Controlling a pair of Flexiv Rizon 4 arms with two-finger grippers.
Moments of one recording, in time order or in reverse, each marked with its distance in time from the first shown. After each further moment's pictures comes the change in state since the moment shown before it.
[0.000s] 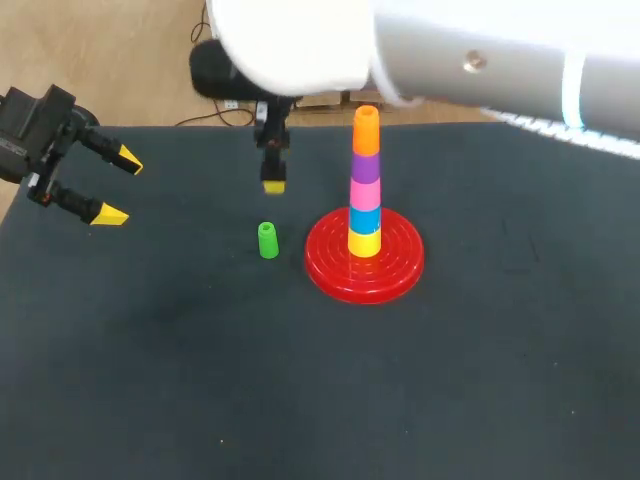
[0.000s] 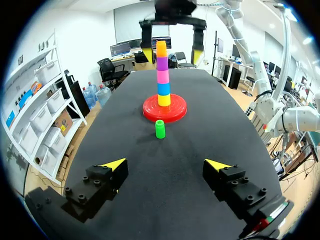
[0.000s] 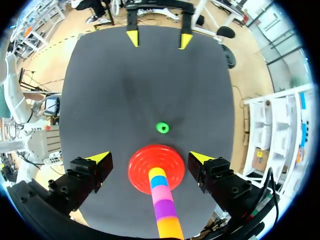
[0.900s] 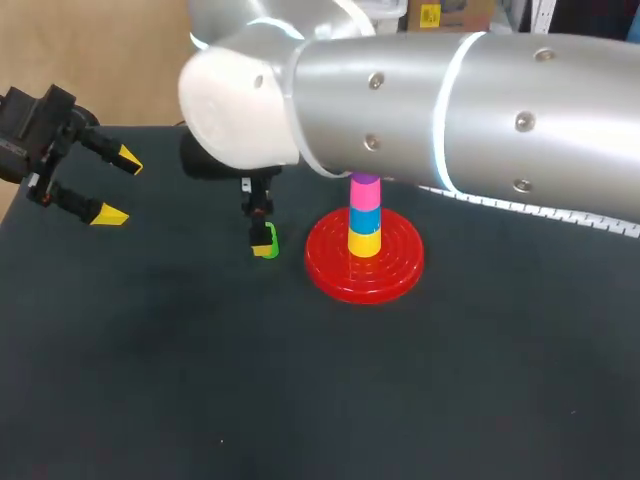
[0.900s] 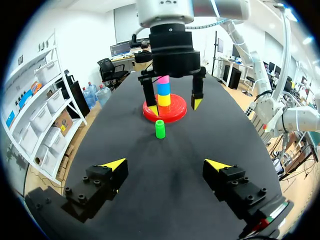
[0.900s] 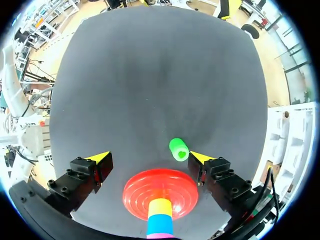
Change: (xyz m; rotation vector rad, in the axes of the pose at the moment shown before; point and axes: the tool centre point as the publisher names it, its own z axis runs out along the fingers) left arm 0.000 0.000 0.000 0.000 0.000 0.000; right arm -0.023 0.003 0.103 -0.108 0.017 -0.081
